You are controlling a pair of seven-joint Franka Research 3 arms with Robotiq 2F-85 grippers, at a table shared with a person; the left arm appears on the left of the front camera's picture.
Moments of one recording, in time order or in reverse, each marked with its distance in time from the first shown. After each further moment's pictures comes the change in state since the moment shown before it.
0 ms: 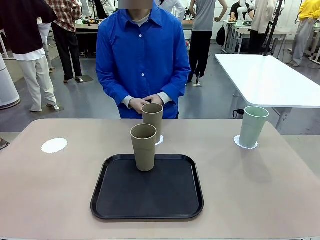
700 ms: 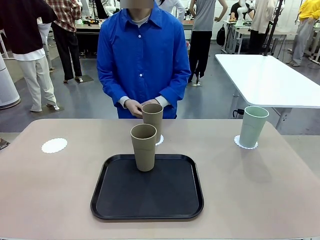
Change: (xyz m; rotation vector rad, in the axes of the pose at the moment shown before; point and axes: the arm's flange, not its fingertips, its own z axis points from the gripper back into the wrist) left arm 0.000 0.000 0.000 0.000 0.000 0.000; right arm 0.000 0.000 0.000 0.000 0.000 0.000
